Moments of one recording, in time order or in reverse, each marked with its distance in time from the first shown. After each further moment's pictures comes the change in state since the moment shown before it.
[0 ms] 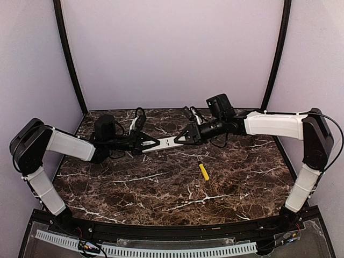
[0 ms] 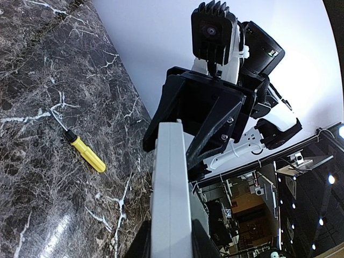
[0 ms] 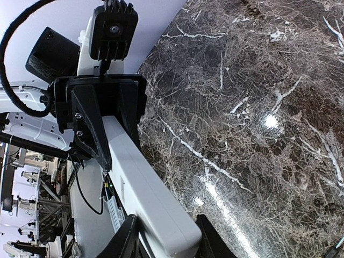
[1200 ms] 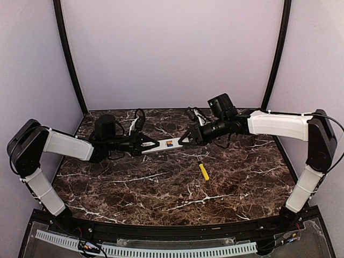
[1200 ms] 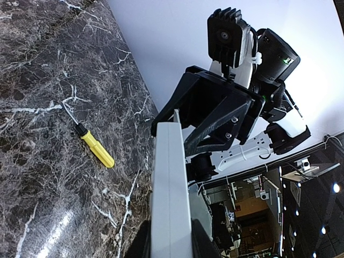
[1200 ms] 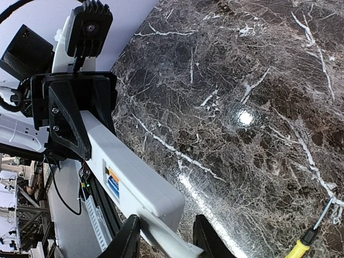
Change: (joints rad) left arm -0.003 -0.034 0.000 -0.110 -0.025 0.048; right arm 0.000 -0.045 -0.008 -0.100 0.114 -0.064
